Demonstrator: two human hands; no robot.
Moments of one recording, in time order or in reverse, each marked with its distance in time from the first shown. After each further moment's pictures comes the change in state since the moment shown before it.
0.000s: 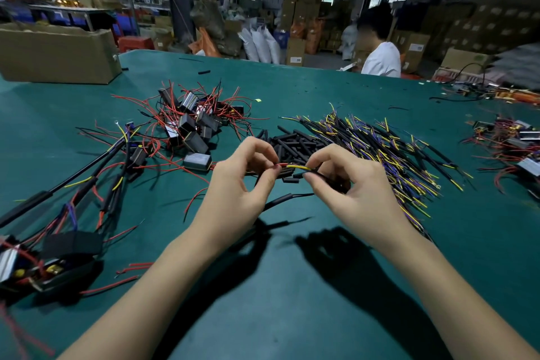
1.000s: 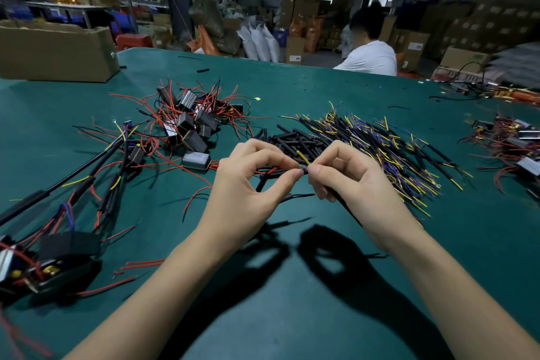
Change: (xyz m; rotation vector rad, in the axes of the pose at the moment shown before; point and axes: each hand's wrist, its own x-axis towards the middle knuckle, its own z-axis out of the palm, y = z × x) left_hand -0.002 0.014 0.006 -0.014 0.026 0.035; right_hand 0.004 -0.008 0.000 0.592 -0.078 0.300
